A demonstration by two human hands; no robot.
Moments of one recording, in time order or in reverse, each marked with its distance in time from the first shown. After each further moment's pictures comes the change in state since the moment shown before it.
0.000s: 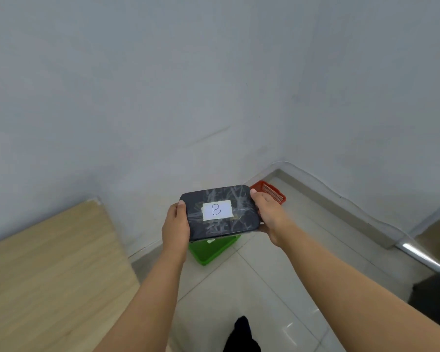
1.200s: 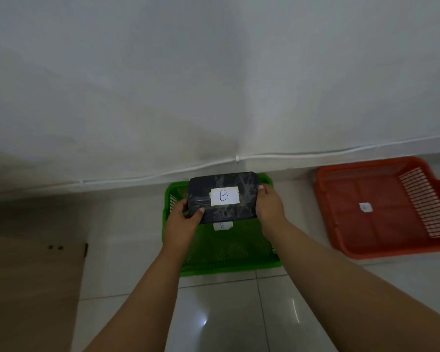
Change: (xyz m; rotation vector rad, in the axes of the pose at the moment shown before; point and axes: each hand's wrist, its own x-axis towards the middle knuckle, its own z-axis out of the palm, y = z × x) left_hand 0.486 -0.463 0.232 0.174 0.363 -0.336; right_hand 0.704 0.380 0.095 -0.584 -0.288 0.108
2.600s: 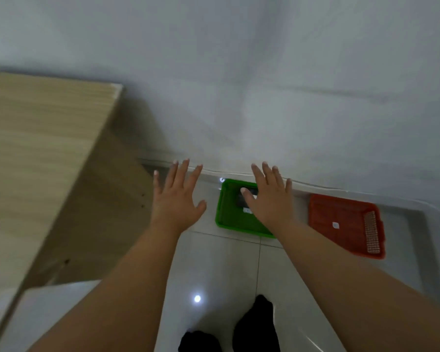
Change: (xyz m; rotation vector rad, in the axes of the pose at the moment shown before) left_hand -0.319 0.206 -0.290 0.972 0.256 0.397; right_hand -0.390 -0.246 -0.099 -0.975 -0.164 -0.714
